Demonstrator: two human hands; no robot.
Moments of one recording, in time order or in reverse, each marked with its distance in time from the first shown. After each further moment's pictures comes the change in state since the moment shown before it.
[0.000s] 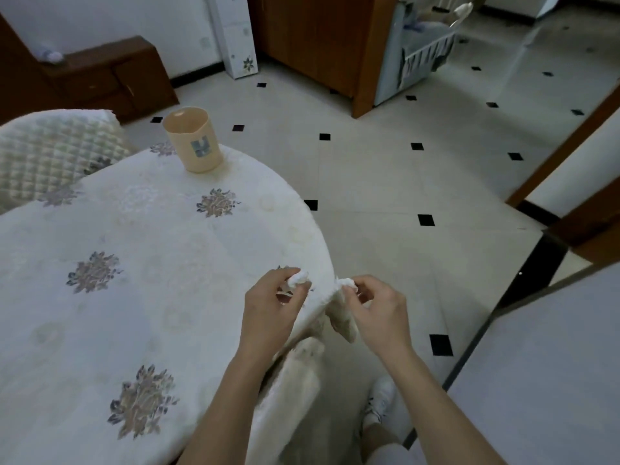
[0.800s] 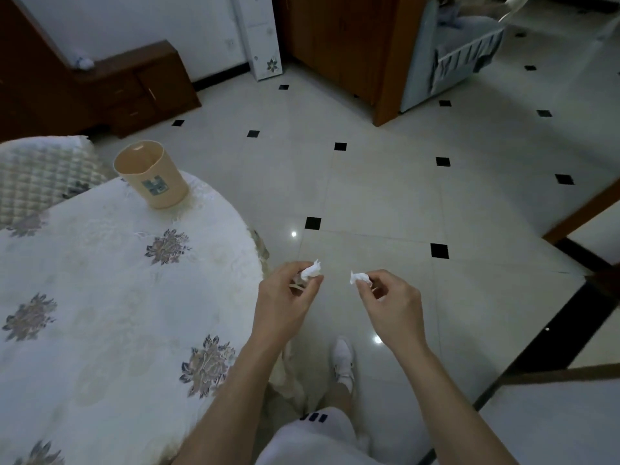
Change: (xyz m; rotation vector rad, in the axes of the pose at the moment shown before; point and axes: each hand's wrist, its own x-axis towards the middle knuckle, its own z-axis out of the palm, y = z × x) left_hand 0.182 0.079 0.204 0.129 0.050 -0.017; right_hand 0.259 0.106 -0.112 0.035 -0.078 -0.048
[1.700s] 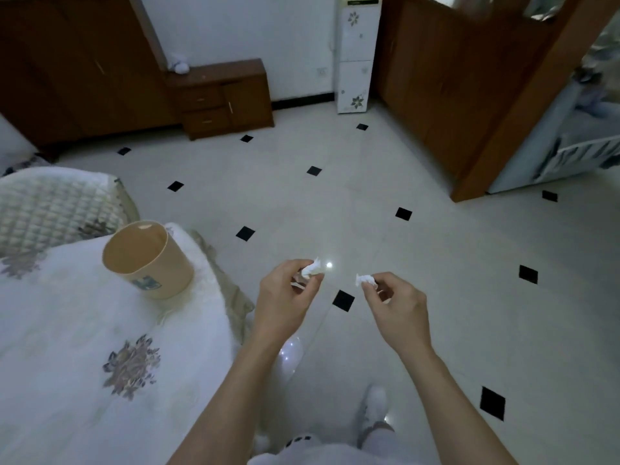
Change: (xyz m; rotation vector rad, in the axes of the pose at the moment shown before) left_hand 0.408 -0.020 0.010 -0.019 0.347 -0.148; right_hand 0.450 -0.068 0.120 0.027 -0.249 -0.199
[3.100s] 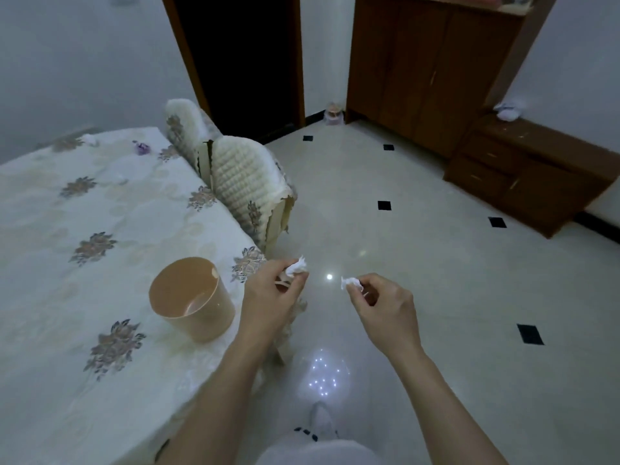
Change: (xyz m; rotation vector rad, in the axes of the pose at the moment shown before) left_hand 0.352 -0.088 -0.067 0.278 1.056 -0.510; right_hand 0.455 -0.181 0.304 0.115 -0.969 -0.745
